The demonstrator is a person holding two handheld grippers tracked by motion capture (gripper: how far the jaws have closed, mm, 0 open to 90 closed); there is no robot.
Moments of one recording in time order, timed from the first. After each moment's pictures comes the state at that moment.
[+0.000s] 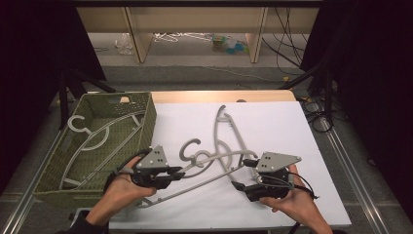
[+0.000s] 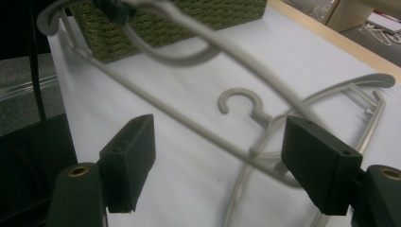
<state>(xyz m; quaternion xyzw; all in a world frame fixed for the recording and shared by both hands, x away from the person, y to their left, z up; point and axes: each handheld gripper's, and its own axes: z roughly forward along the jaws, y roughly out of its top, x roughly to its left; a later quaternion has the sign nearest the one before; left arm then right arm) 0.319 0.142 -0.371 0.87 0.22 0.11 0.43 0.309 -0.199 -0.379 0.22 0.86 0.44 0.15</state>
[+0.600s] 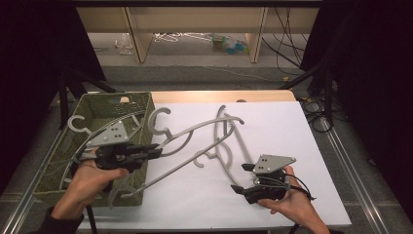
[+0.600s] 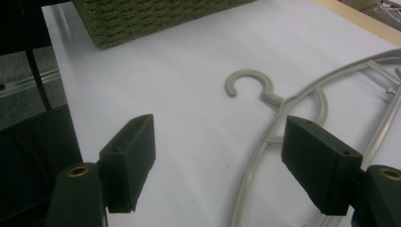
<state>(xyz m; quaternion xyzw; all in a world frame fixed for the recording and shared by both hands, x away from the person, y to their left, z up) 0.323 0.199 -0.312 0.80 0.28 0.12 0.51 0.313 -0.198 -0.394 0.23 0.87 0.43 0.12</state>
